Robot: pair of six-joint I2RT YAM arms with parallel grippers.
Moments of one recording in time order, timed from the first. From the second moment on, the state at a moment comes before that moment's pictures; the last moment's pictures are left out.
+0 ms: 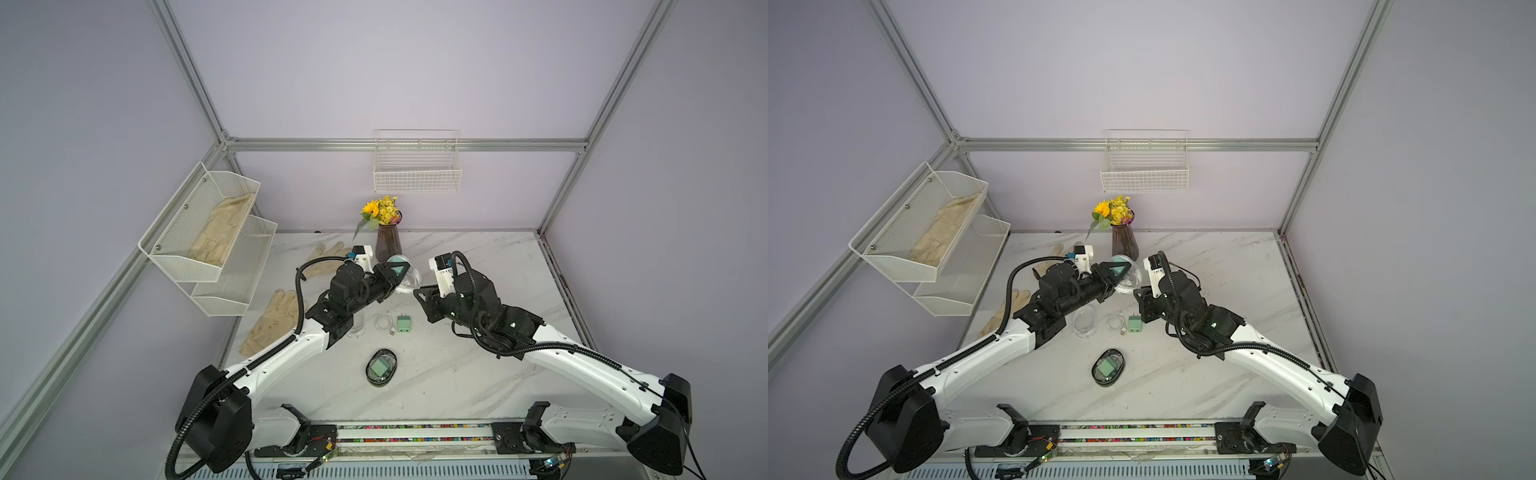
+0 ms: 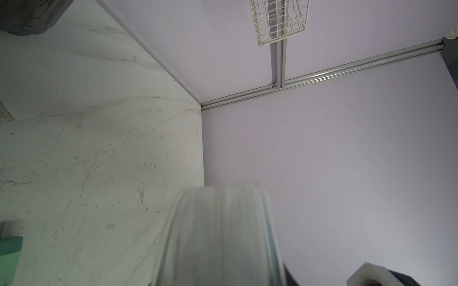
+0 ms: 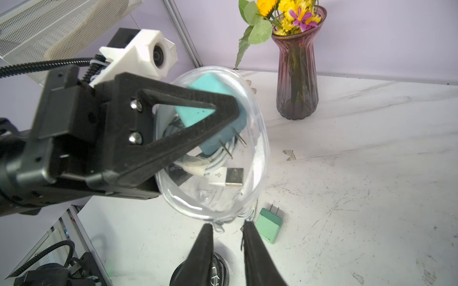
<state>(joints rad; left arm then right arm) -0.58 1.30 0.91 0.24 0.22 -1.25 0.83 1.21 1.06 -0.28 0.11 0.40</state>
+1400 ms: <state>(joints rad) -0.57 1.28 0.92 0.22 0.23 -1.21 0.83 1.24 1.08 -0.27 0.08 0.34</state>
